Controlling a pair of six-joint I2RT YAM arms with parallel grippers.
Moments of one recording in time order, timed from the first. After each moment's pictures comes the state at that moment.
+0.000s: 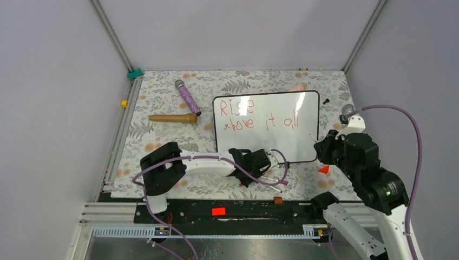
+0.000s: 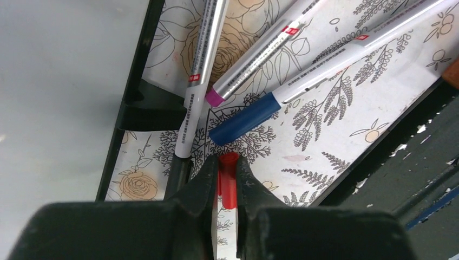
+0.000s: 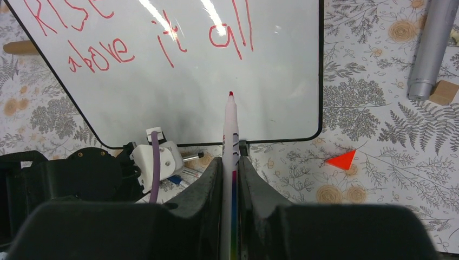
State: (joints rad) left arm -1.21 1.83 1.16 -0.52 -0.05 -0.15; right arm 0.41 0.59 1.12 -1.07 0.19 0.39
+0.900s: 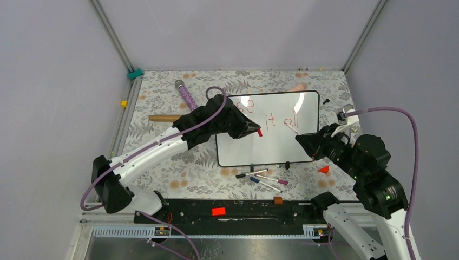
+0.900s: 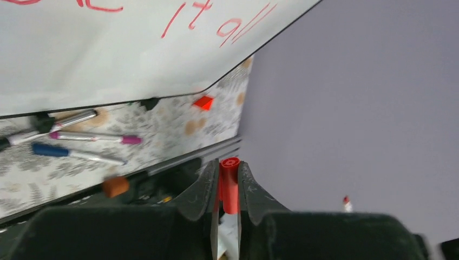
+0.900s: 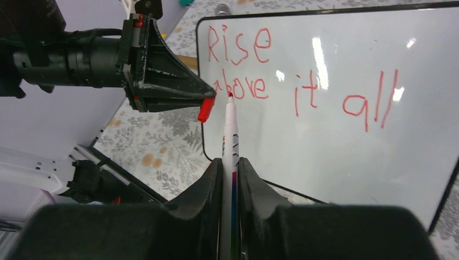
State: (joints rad) left arm -0.88 1.42 1.33 -0.48 0.10 -1.35; right arm 0.41 0.54 1.09 -0.79 -0.18 0.36
